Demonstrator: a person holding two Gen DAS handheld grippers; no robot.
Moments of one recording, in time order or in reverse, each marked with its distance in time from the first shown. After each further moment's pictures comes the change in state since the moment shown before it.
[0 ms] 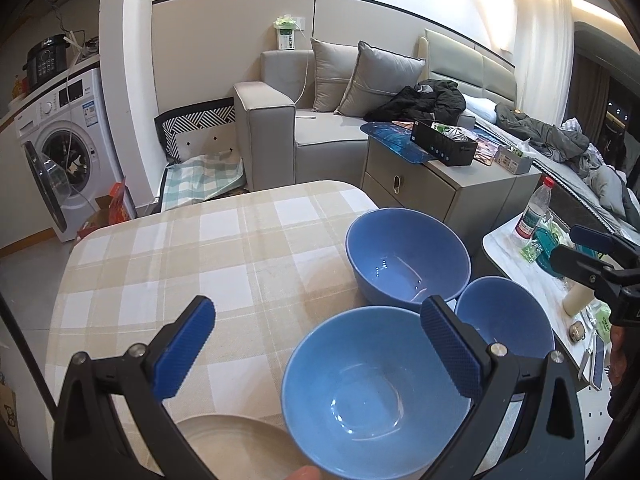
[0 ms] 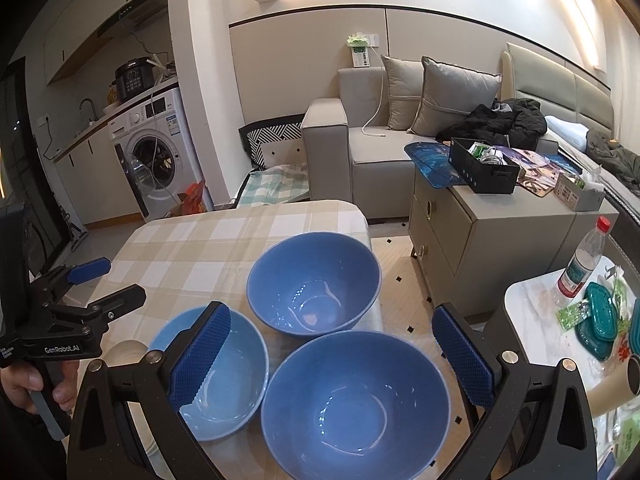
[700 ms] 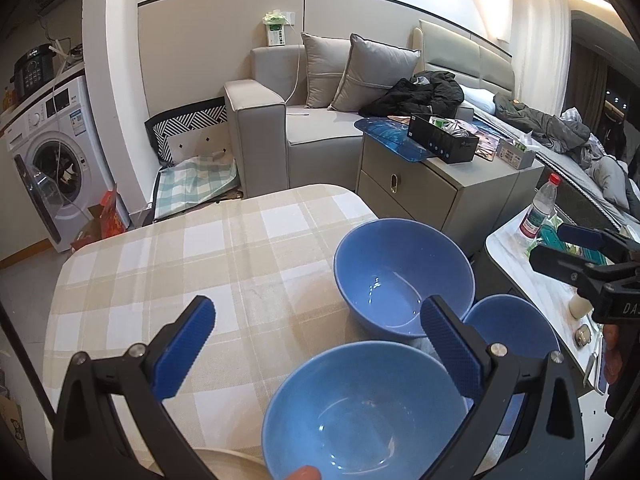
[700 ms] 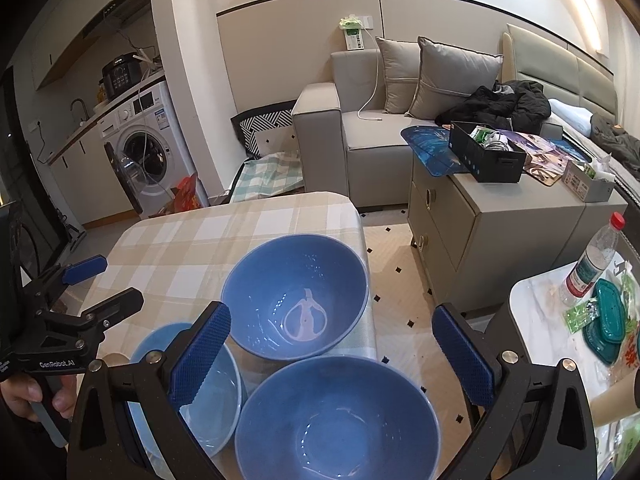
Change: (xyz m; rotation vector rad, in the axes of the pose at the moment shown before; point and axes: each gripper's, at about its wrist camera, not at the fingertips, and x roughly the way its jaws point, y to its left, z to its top) left arm 0.032 -0.019 0.028 0.031 0.020 -0.001; right arm 0.047 -0.026 0.025 0.031 0.061 0.005
